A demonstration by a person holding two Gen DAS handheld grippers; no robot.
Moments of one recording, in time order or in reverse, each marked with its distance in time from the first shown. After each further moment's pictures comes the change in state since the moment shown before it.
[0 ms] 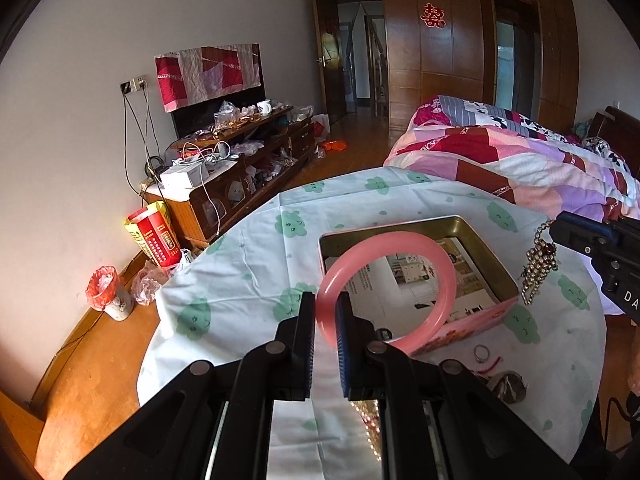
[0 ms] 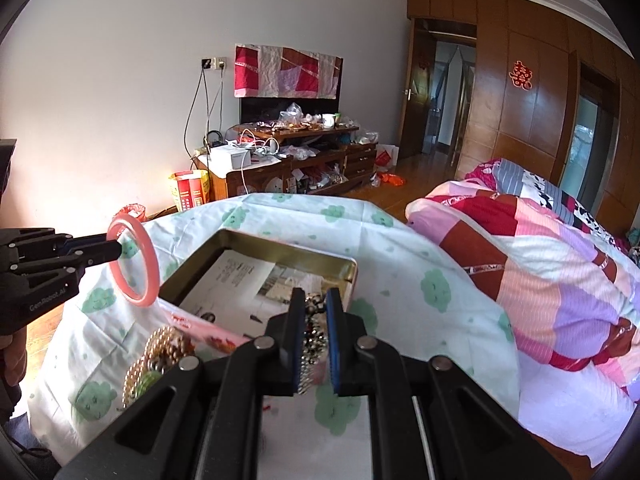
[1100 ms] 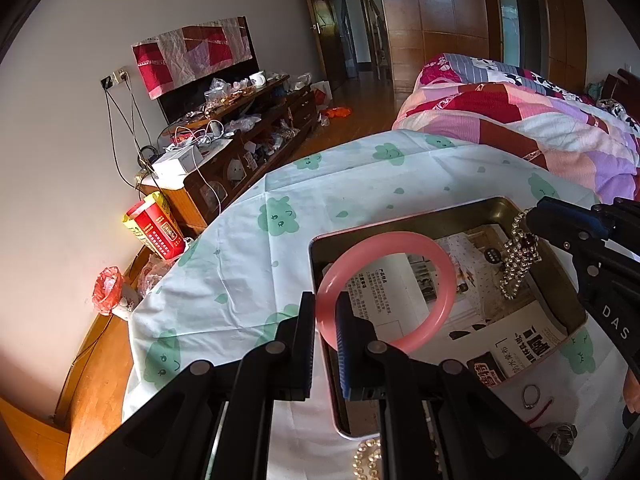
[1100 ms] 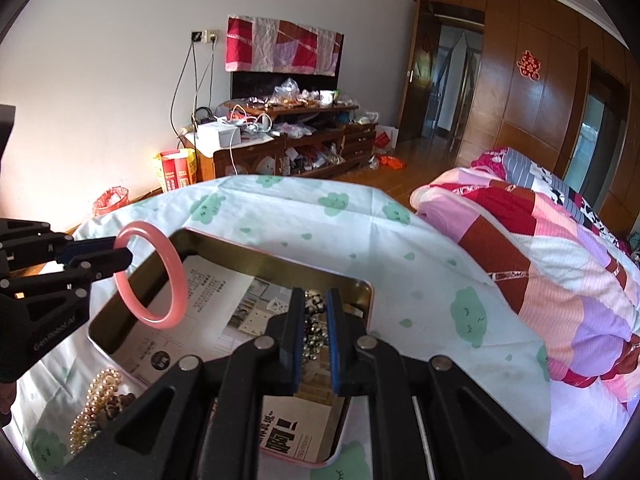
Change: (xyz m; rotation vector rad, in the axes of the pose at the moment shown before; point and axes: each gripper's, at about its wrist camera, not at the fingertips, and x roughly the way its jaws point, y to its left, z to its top) left arm 0.098 -0.018 0.024 0.074 0.131 0.053; right arm 0.091 0.002 0.014 -0.015 0.085 -0.029
